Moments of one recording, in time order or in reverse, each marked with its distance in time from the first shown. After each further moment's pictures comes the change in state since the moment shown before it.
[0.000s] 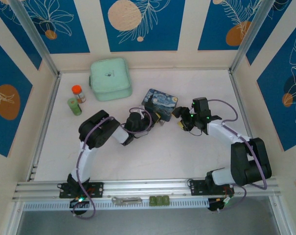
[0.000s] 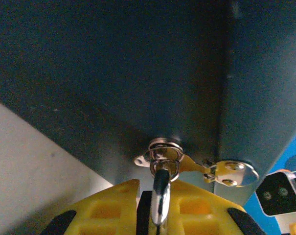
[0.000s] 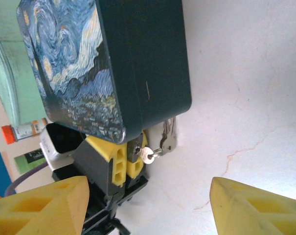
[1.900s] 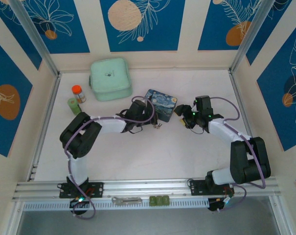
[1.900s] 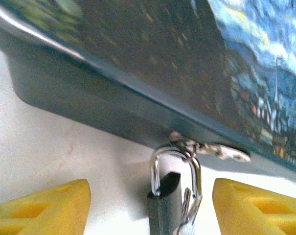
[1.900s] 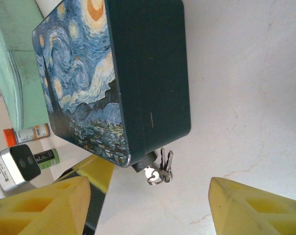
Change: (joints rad) left arm -0.003 -0.259 0.196 -0.940 -0.163 0.631; right arm -0.044 0.010 0.006 0.027 -0.012 -0.047
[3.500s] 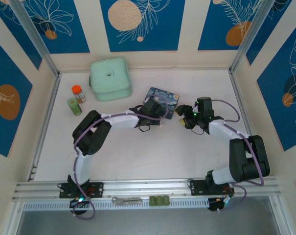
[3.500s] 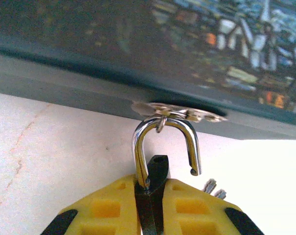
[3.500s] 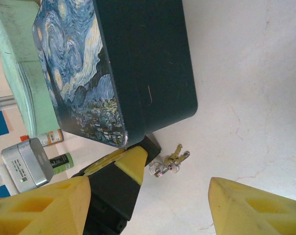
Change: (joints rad) left arm -0.083 0.138 0.275 -0.309 -0.136 0.117; right arm -0.026 0.021 -0.039 0.095 -0.047 0.068
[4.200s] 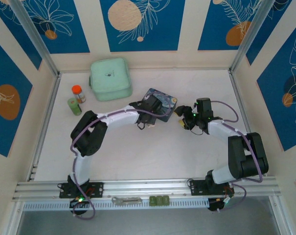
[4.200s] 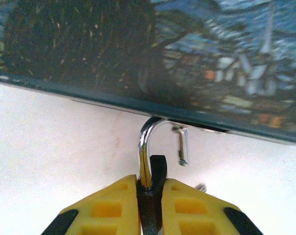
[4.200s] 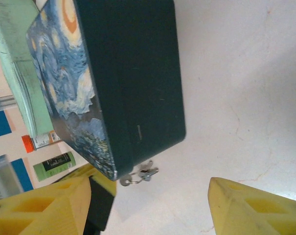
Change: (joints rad) left arm -0.005 -0.021 0.145 -0.343 -0.194 0.218; right arm -0.002 0.036 -0.016 0.045 -0.026 0.026
